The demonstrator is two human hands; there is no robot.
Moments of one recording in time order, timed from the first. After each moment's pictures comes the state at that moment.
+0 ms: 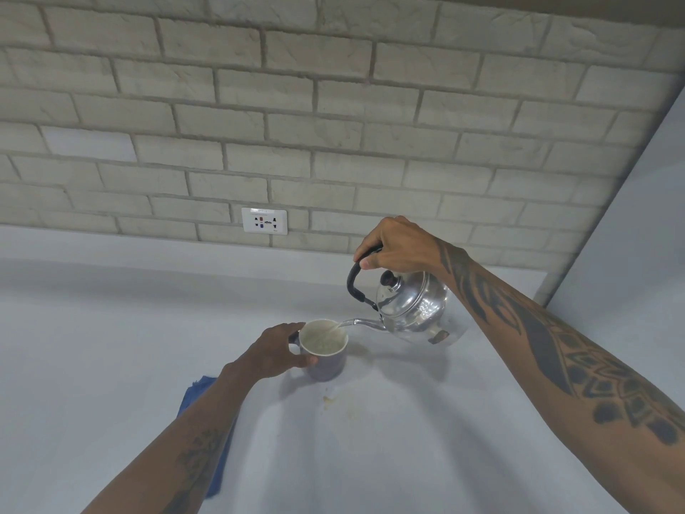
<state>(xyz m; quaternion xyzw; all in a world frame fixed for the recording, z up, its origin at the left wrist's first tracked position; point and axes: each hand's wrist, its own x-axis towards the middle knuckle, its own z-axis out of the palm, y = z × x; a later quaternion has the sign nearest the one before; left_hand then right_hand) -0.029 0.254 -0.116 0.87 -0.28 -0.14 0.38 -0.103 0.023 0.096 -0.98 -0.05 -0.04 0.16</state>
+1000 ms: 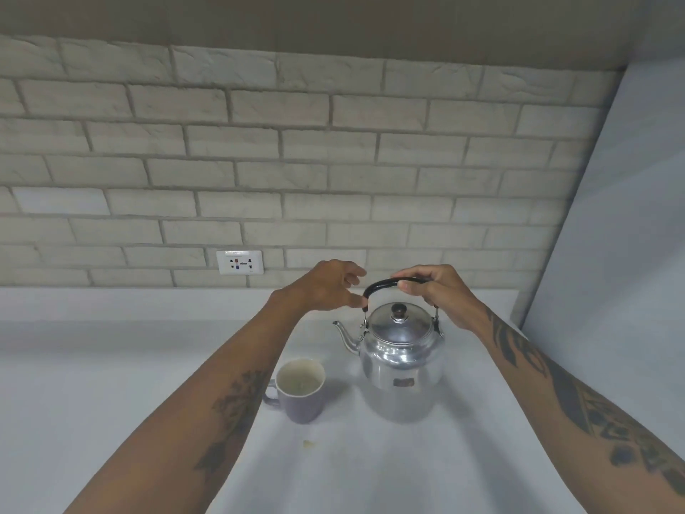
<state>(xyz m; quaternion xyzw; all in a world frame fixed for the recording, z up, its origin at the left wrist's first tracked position) -0.037 0.128 0.071 0.85 -0.40 -0.11 0.32 -0.157 -0.073 0.066 -0.83 0.08 -0.16 0.53</state>
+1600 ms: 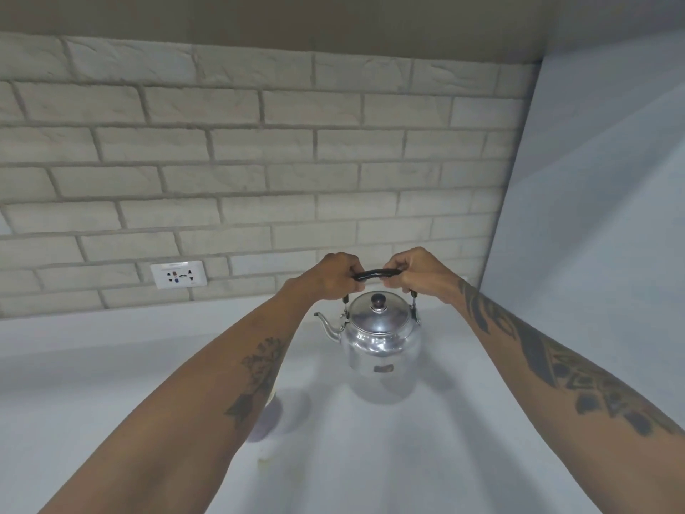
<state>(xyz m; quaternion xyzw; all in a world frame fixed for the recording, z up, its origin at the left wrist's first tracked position) -0.048 0.014 0.078 0.84 -0.46 -0.07 0.27 -0.165 -0.142 0.081 -0.89 0.17 -0.13 0.40</state>
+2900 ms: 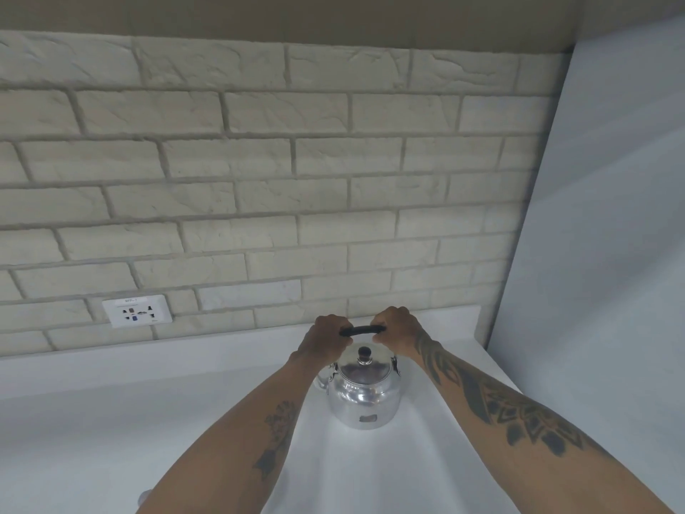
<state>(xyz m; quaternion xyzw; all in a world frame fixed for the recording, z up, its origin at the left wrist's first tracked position) 0.032 -0.072 -0.031 0.89 -0.34 -0.08 0.30 -0.061 -0.211 -0.011 -0.95 0.21 -0.04 0.23</state>
